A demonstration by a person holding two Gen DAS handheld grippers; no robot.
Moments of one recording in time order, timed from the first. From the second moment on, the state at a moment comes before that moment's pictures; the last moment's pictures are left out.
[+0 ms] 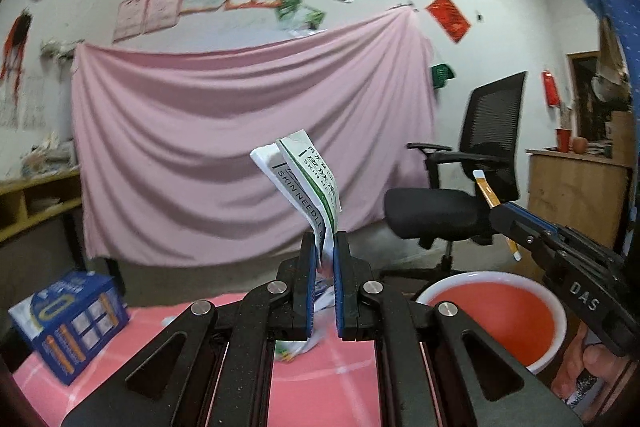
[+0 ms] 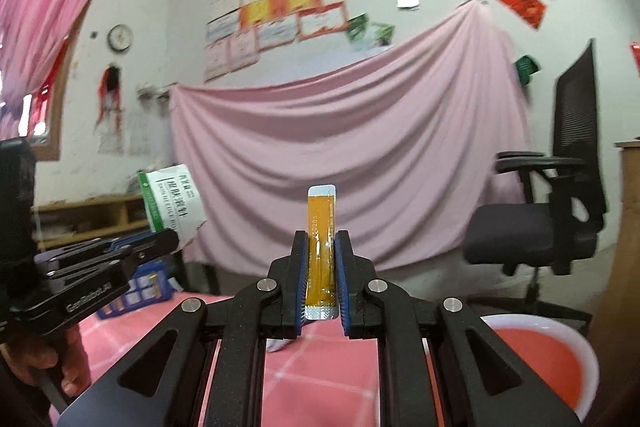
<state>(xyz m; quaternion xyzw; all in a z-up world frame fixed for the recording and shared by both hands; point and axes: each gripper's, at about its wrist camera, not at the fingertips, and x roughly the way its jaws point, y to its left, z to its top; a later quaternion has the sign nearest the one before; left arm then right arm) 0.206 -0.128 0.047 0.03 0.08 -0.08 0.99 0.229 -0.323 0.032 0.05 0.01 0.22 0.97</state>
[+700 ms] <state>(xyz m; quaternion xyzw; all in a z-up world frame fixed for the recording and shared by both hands) 0.255 -0.247 0.029 0.05 0.15 -0.21 0.97 0.259 -0.418 0.016 0.14 0.10 0.10 0.98</state>
